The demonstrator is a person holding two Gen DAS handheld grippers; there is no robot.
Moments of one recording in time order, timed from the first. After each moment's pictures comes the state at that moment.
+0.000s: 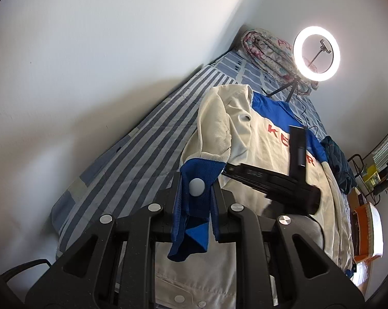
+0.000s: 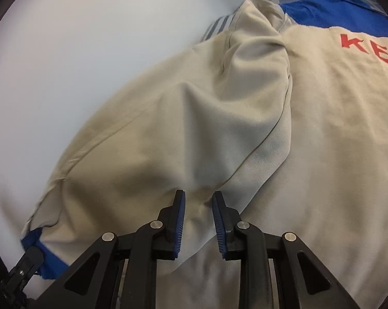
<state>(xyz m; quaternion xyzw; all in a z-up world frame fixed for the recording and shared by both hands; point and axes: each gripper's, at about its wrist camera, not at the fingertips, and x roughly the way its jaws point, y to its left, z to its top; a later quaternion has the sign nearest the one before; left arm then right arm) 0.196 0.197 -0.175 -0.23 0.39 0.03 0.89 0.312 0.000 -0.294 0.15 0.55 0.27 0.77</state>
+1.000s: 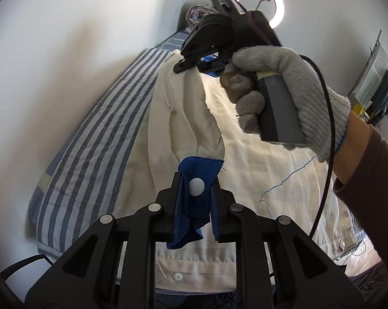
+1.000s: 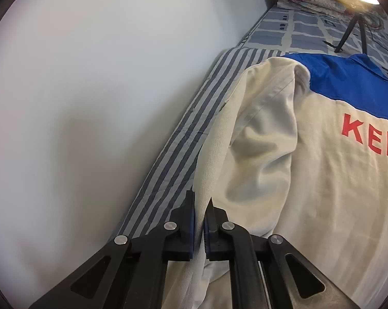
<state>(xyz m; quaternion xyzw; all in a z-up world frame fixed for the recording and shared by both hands) 0.161 0.089 -0.181 -0.11 0.41 -0.08 0.90 0.382 0.009 -0.190 0.08 0.53 0.24 0.81</state>
